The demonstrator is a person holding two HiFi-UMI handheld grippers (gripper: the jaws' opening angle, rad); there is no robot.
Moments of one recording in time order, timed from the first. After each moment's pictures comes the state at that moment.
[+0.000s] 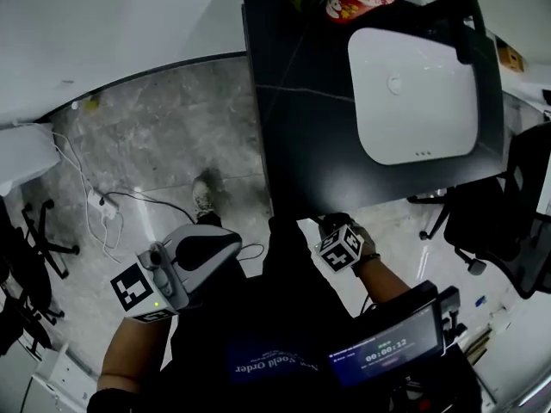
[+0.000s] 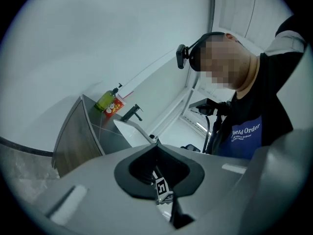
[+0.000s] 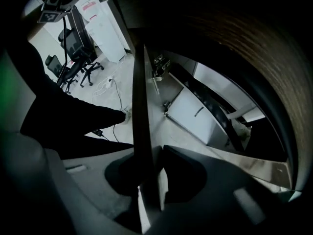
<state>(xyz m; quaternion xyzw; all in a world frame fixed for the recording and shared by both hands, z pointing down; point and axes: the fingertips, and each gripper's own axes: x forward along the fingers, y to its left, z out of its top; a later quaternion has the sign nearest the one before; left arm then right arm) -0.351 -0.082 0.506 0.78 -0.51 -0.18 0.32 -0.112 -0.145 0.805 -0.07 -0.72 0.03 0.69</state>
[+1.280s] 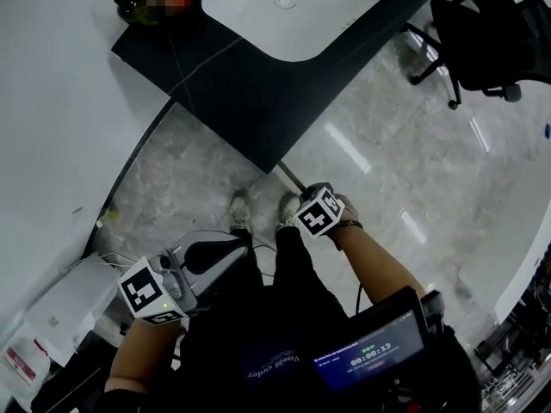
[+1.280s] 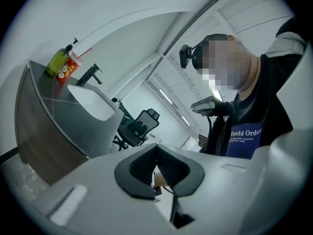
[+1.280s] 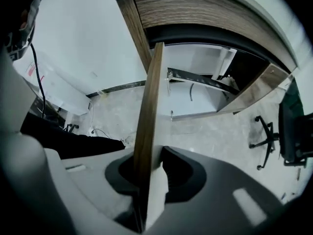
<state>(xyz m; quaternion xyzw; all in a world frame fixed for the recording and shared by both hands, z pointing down) -0.293 -0.033 0.489 0.91 -0.23 -0.06 0.34 -0.160 -0.027 0.814 0.20 -0.73 0.28 0.59</state>
